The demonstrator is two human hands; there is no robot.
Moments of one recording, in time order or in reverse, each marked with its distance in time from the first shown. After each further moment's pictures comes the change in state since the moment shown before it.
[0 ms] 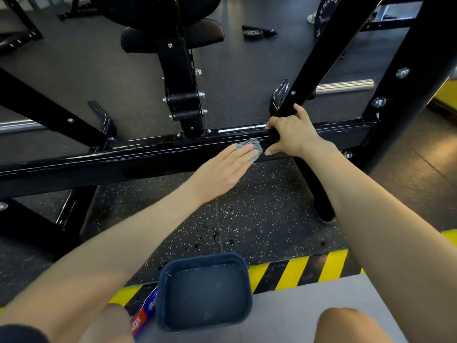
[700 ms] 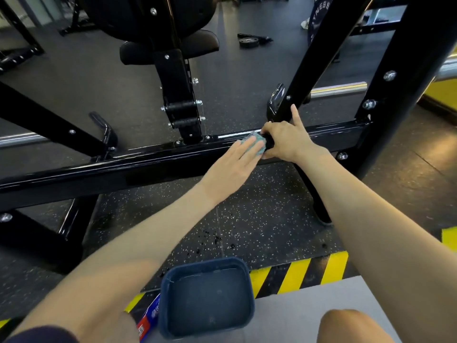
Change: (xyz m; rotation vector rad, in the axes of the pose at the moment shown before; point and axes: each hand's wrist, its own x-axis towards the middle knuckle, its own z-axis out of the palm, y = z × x) left_hand 0.032 0.010 -0.017 -0.022 0.027 -0.105; right_hand -0.003 -0.001 0.008 0.026 0.095 -0.008
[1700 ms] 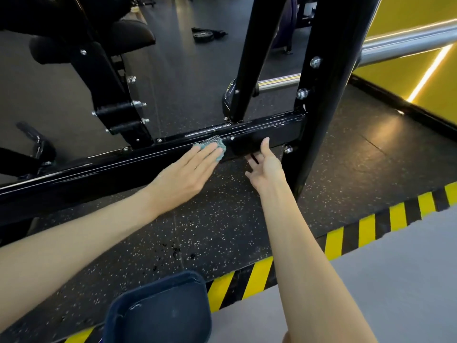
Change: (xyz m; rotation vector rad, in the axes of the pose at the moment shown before) left_hand 0.036 0.019 0.013 0.137 0.089 0.205; right_hand -0.040 0.063 0.094 2.283 0.326 0.901
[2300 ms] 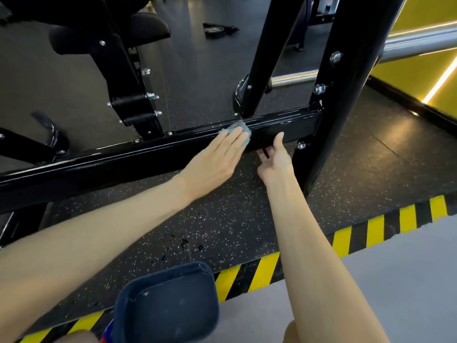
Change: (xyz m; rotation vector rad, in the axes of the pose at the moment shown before) left_hand 0.024 0.010 -0.005 0.045 -0.043 -0.068; right_hand -0.001 0.006 0.013 0.101 0.068 -0.038
